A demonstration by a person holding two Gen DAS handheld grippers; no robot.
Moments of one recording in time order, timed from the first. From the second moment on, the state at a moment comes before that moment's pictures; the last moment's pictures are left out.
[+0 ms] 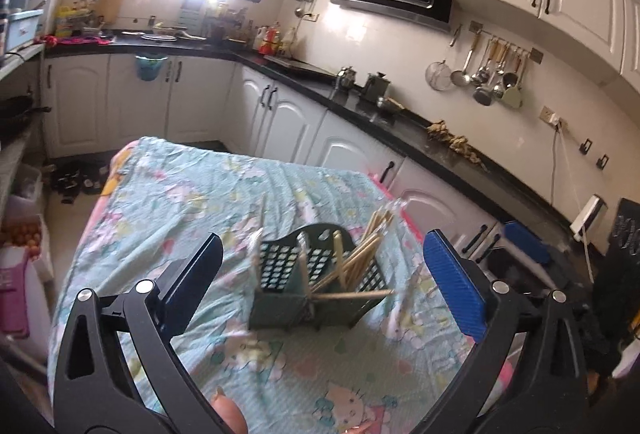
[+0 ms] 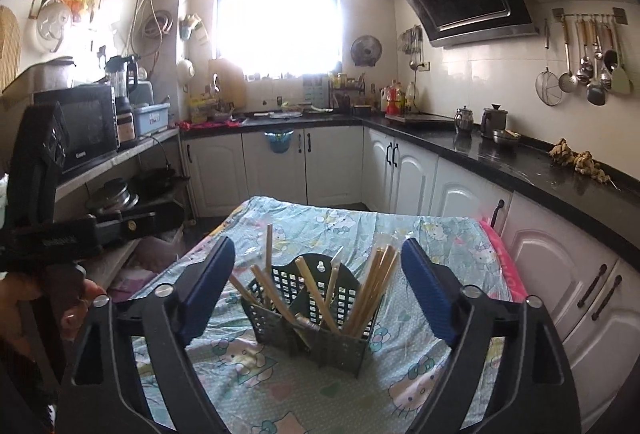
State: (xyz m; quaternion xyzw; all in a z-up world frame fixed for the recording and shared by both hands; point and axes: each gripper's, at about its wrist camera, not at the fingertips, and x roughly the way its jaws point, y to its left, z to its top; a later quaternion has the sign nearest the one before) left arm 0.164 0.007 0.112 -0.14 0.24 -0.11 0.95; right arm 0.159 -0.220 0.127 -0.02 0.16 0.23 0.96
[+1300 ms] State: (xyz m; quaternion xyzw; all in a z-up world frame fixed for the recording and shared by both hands) left arm 0.053 -0.022 -0.028 -0.05 0.21 0.00 0.98; right arm 0.050 -0.225 -0.022 -0.04 0.10 0.12 0.99
